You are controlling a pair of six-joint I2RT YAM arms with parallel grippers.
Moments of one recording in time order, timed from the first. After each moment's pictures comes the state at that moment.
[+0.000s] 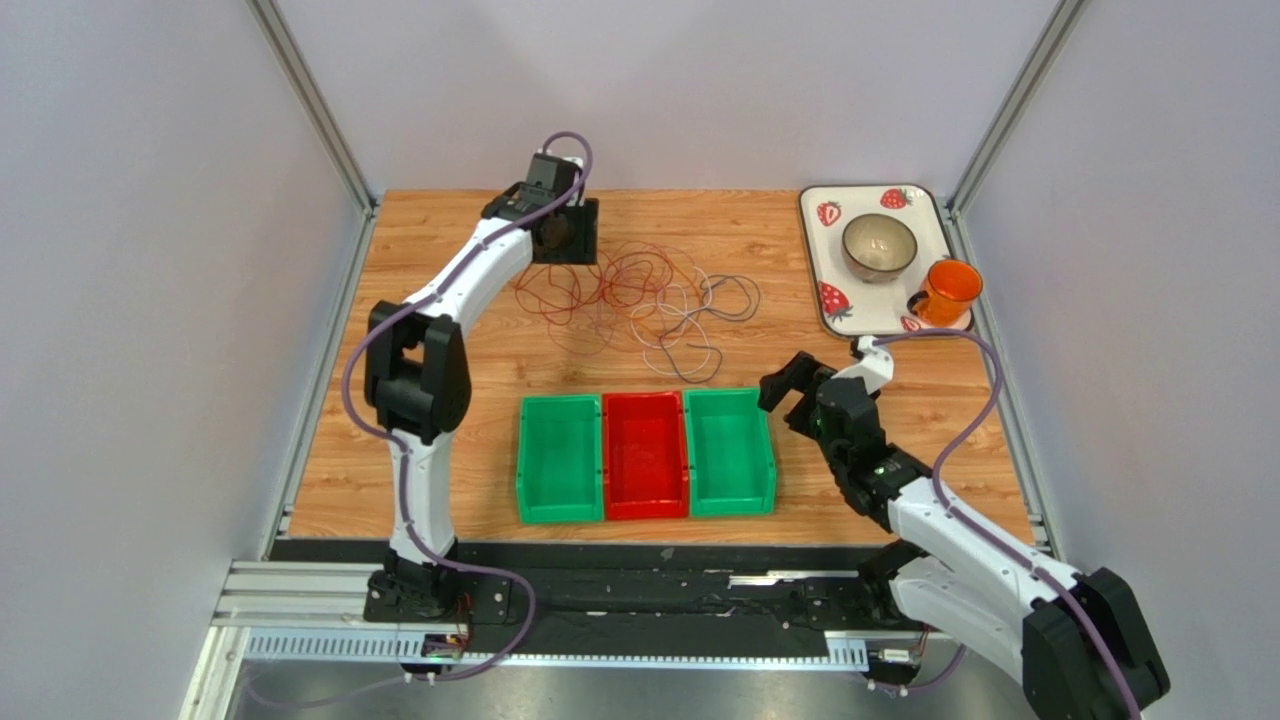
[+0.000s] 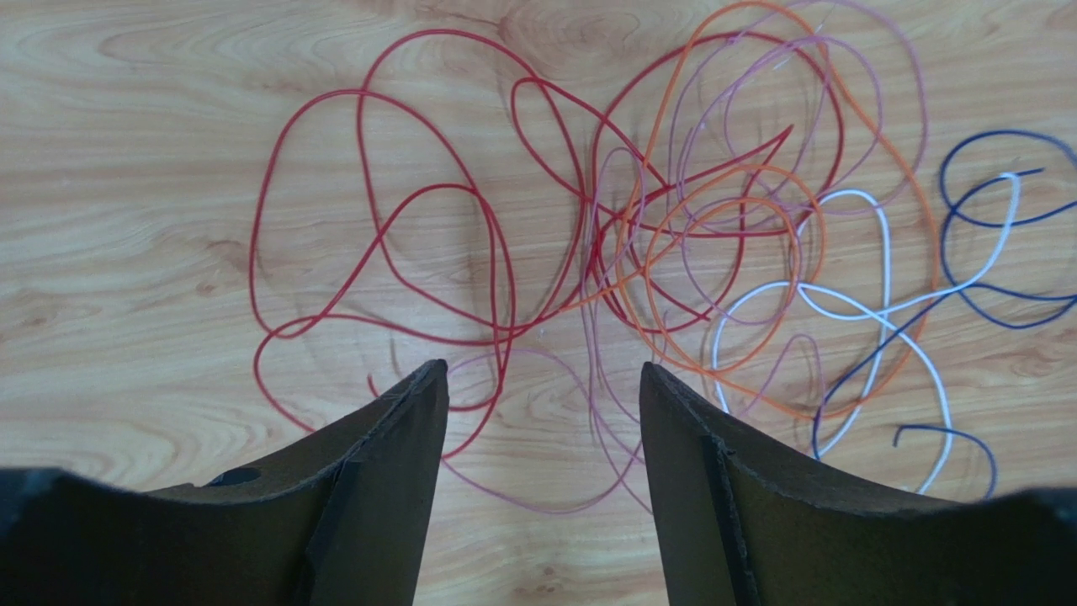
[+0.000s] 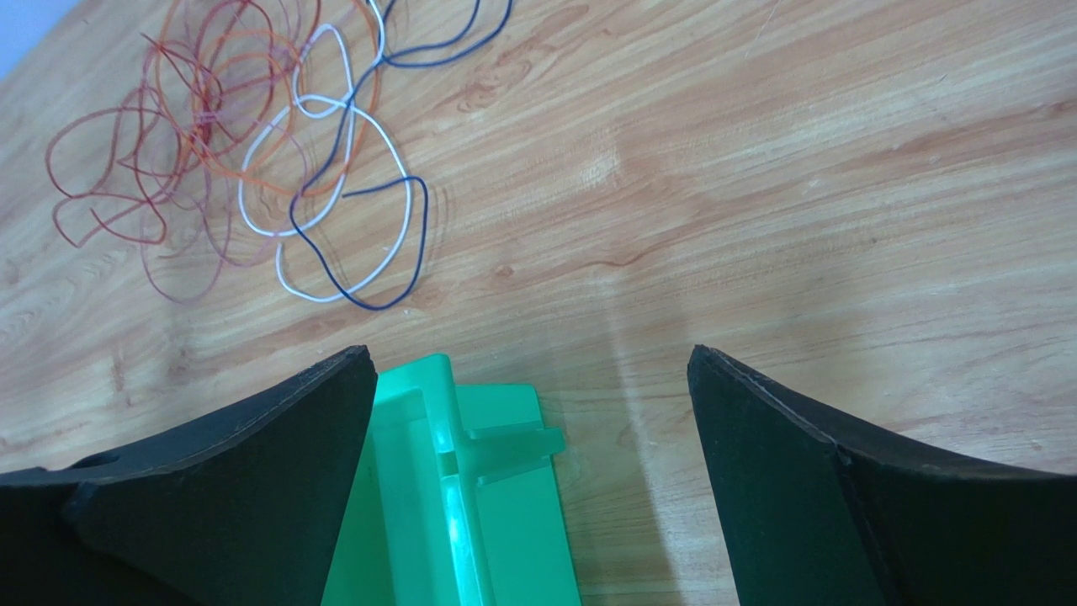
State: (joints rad) left arm -0.34 2.05 1.84 -0.62 -0.06 -0.25; right arm 0.50 0.89 0.34 0.08 0.37 0.76
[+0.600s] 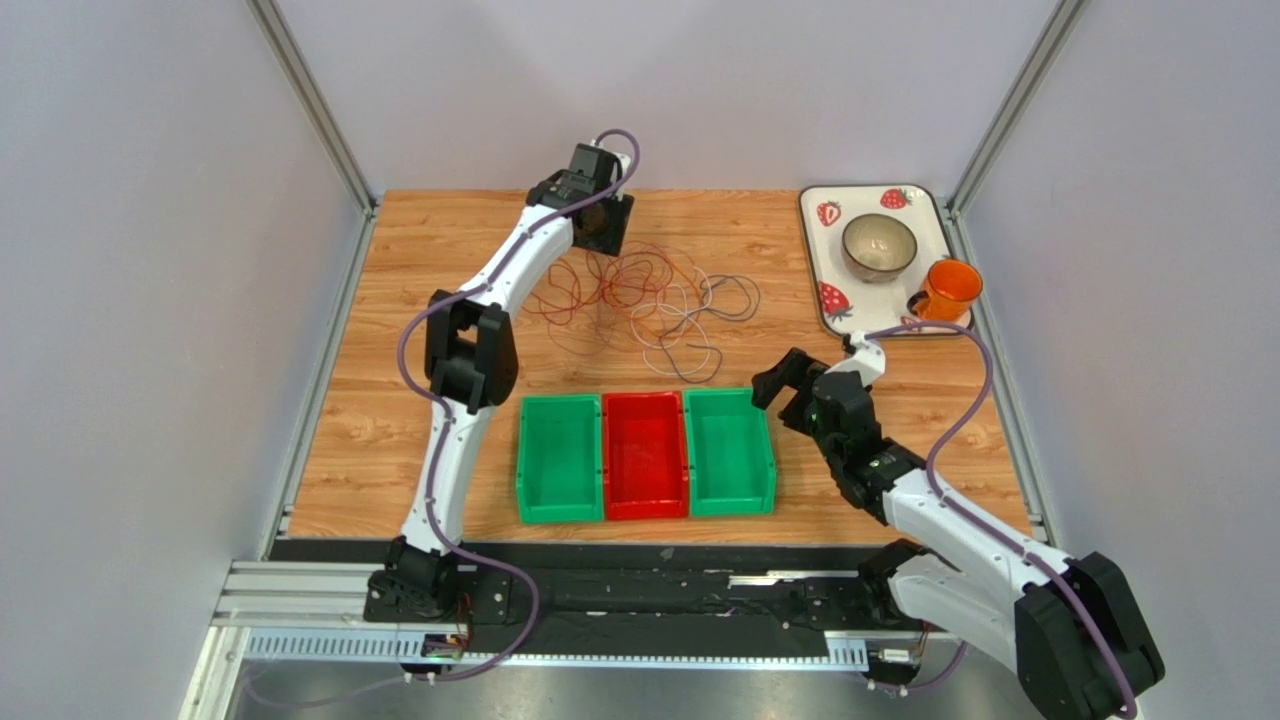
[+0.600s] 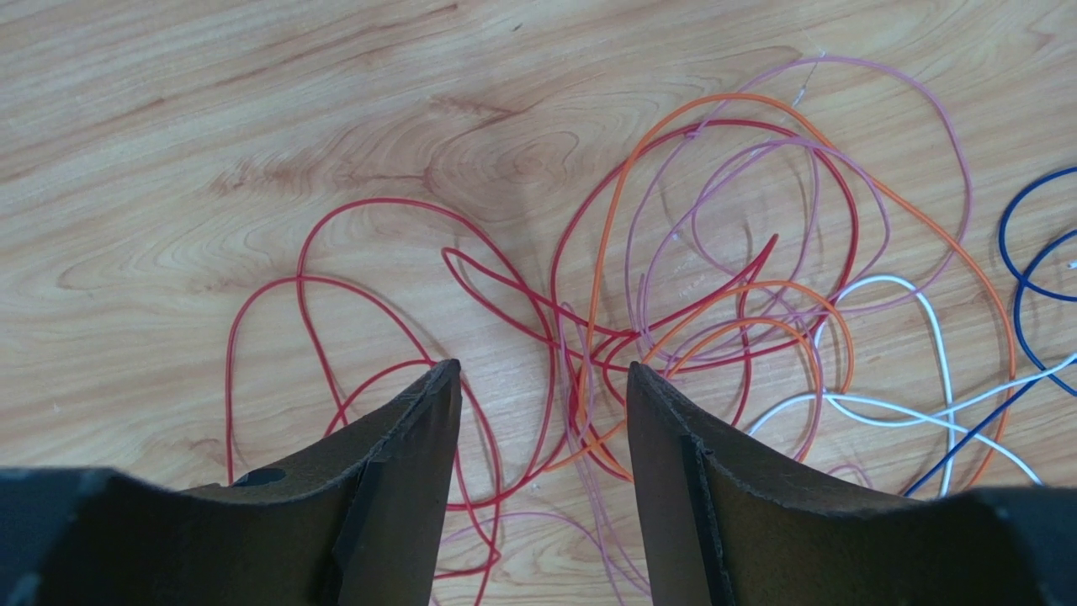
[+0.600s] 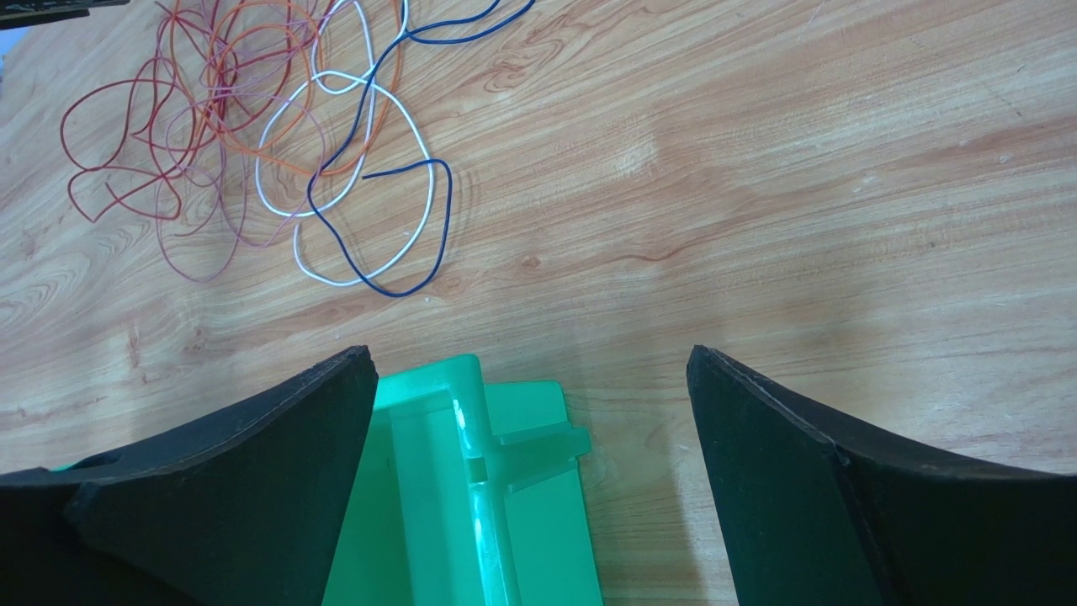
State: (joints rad) left arm -0.39 2.44 2.34 -0.76 -0.09 -0.05; right arm 0.49 0.96 0.37 0.11 0.31 0.76
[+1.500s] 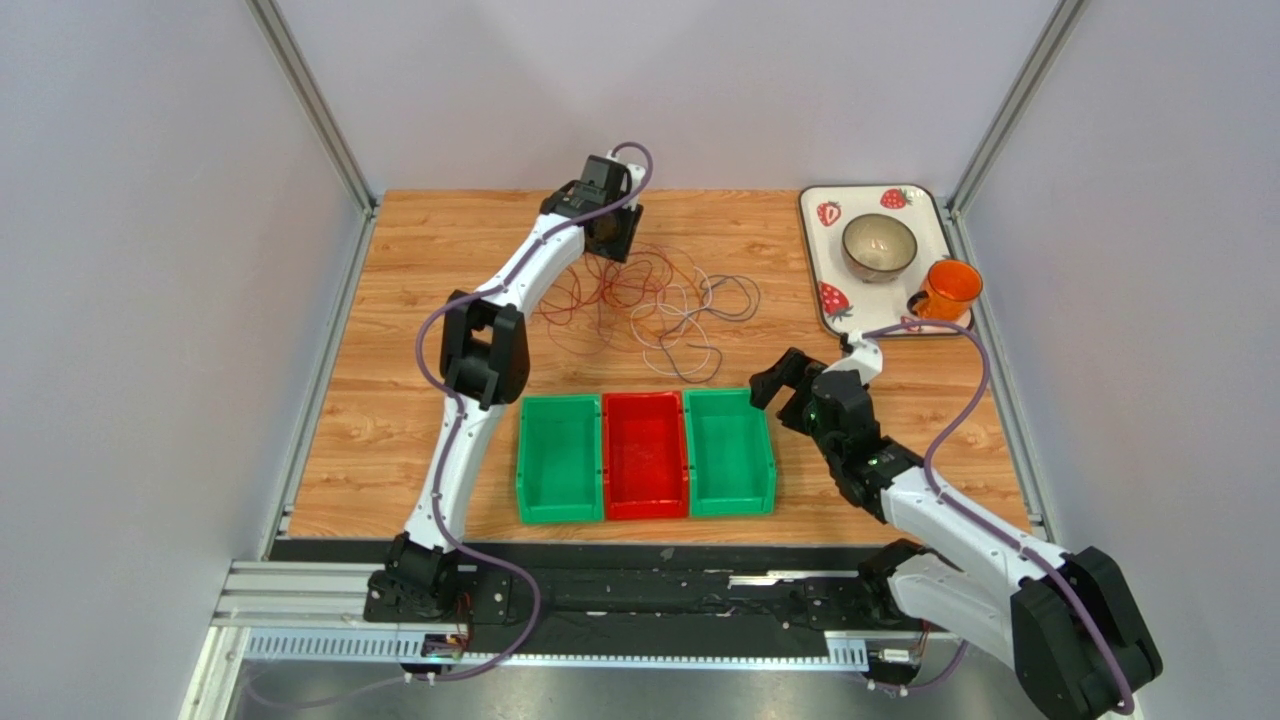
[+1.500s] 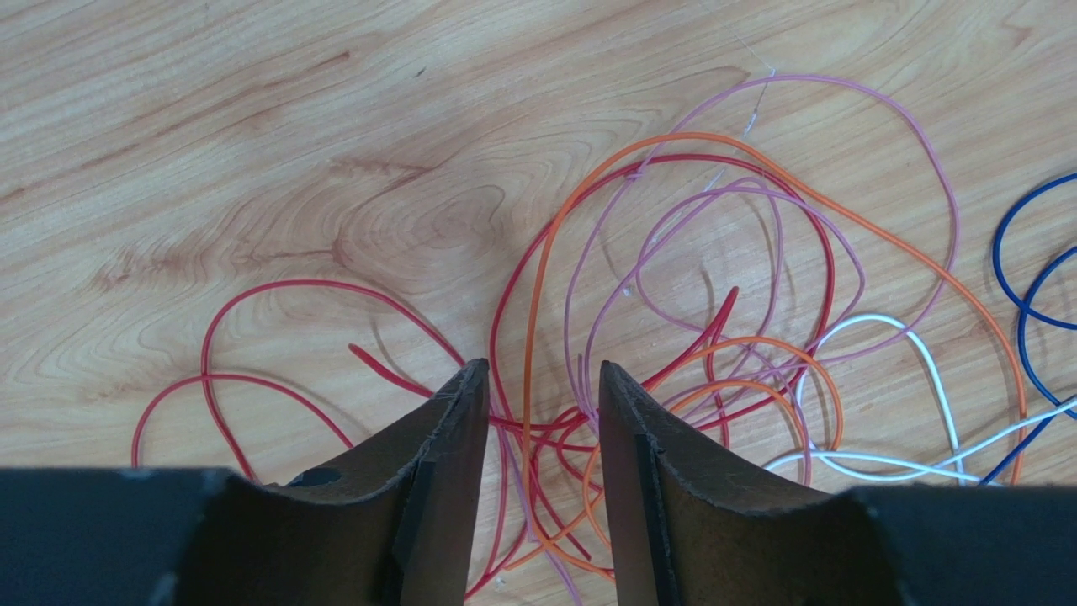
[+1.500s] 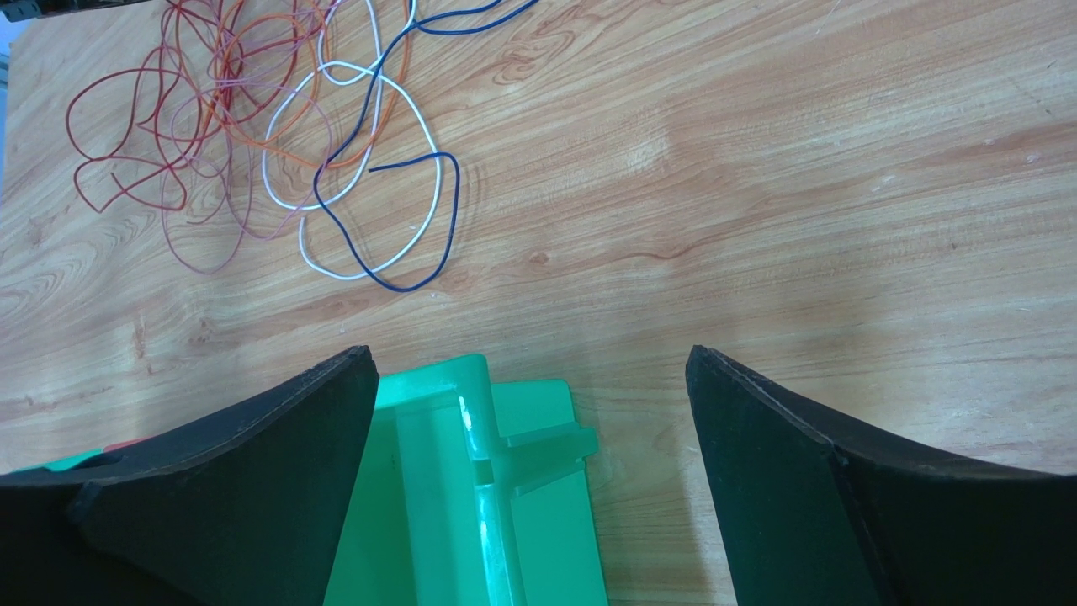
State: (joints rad) left arm -0.41 2.56 2.42 -0.70 -0.01 0.00; right arm 0.49 0.98 0.37 0.13 0.28 0.76
